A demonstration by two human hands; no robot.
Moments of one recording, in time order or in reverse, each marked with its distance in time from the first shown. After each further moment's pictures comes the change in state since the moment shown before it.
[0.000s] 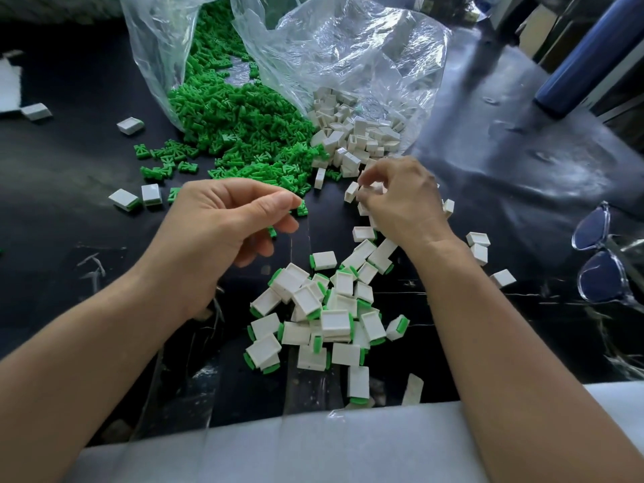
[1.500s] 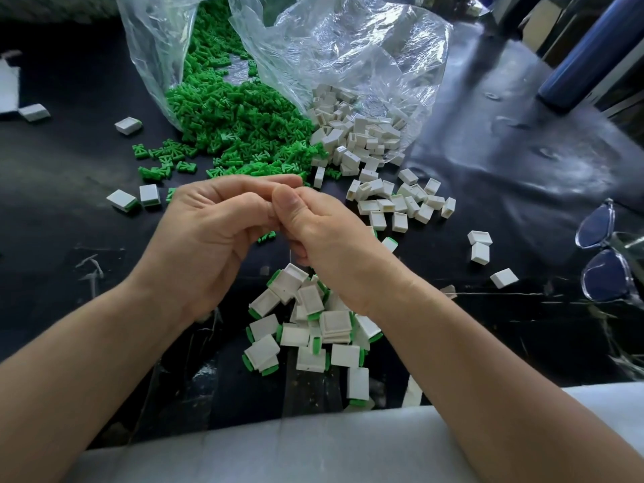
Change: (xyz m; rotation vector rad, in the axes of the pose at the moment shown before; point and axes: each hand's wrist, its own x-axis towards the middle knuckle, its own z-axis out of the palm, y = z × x) left_hand 0.001 -0.005 0.004 -0.330 -0.047 0.068; right_hand -0.054 -0.061 0.004 0.735 -0.523 -0.063
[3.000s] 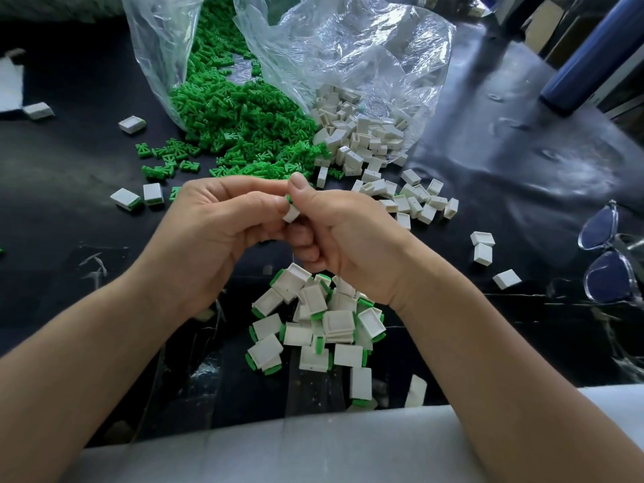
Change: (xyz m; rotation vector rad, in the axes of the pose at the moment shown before) left_hand 0.000 0.005 -0.004 0.145 -0.031 -0.036; right_hand 0.002 -0.001 -0.015 0.399 -0.210 0.175
